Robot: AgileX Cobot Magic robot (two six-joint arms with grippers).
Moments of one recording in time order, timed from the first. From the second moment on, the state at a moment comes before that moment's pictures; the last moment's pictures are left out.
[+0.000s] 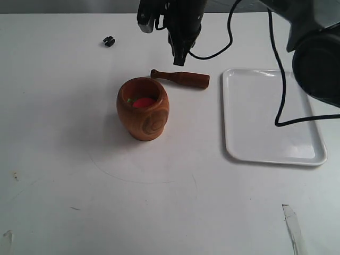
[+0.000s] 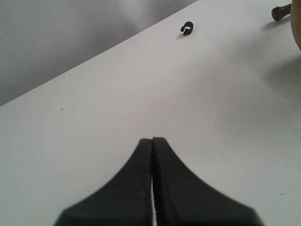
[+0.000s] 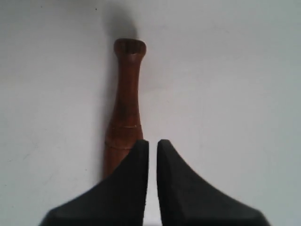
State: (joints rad) left arm 0.02 0.00 0.00 0.07 0.44 0.35; right arm 0.66 2.43 -2.25 0.00 1.22 -0.94
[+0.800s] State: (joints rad) left arm 0.02 0.00 0.00 0.07 0.44 0.35; right arm 0.72 2.50 -2.26 0.05 1.14 -0.94
